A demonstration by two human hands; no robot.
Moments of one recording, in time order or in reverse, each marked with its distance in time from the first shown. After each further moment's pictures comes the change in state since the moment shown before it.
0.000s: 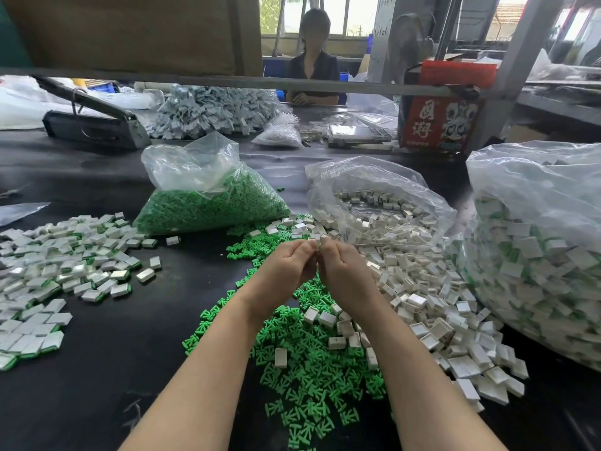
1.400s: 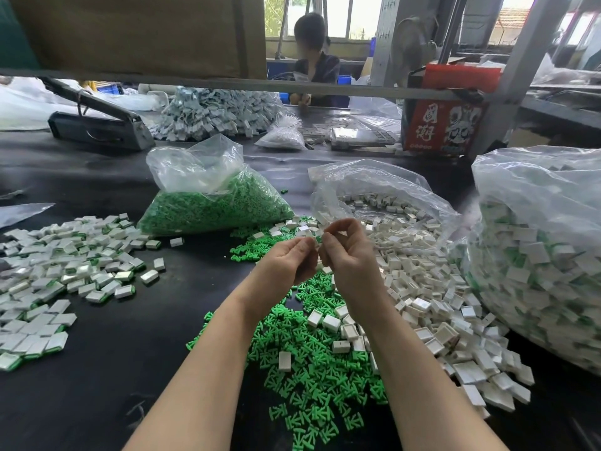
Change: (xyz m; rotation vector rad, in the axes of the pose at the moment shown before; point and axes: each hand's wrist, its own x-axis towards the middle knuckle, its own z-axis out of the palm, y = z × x) left_hand -0.001 0.001 -0.011 -0.097 0.009 0.035; right_hand 0.000 -0.014 0.000 0.508 0.074 -0.054
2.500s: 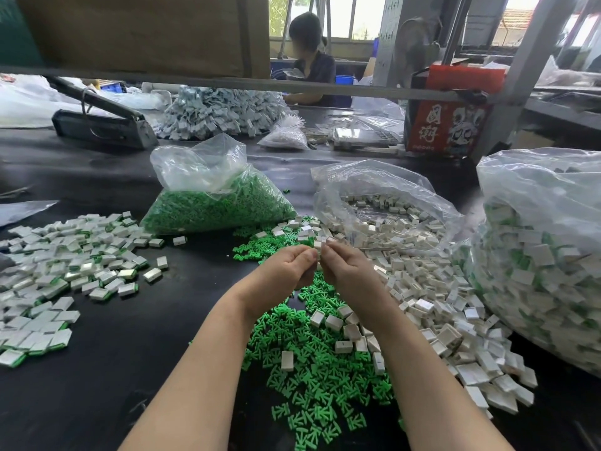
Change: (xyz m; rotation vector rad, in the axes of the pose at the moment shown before) left_hand 0.002 -0.010 -0.014 0.235 -0.139 -0.038; right_hand -0.003 0.009 -0.009 -0.257 -0.187 0.150
